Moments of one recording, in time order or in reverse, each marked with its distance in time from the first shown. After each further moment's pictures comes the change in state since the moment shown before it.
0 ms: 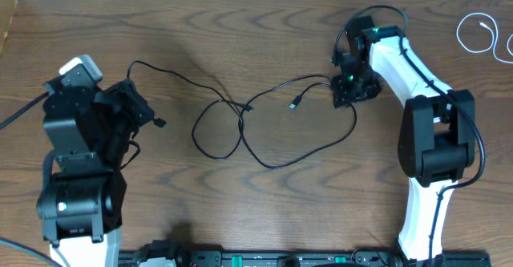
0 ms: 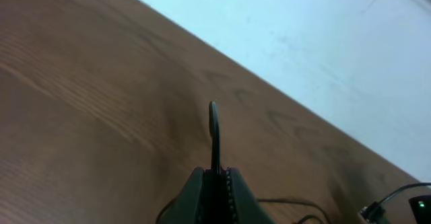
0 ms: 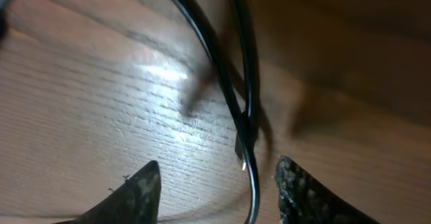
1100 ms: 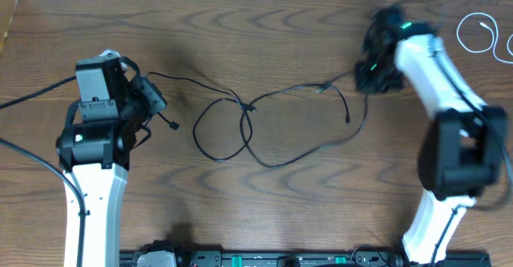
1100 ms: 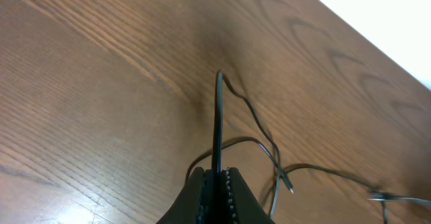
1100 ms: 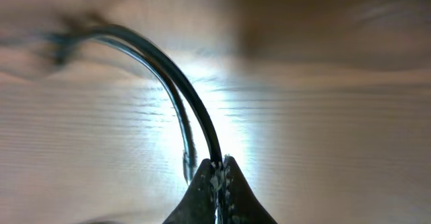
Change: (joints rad) left arm 0.000 0.251 0.000 -0.083 0.013 0.000; right arm -0.098 -0.145 -0.010 0.010 0.027 0.215
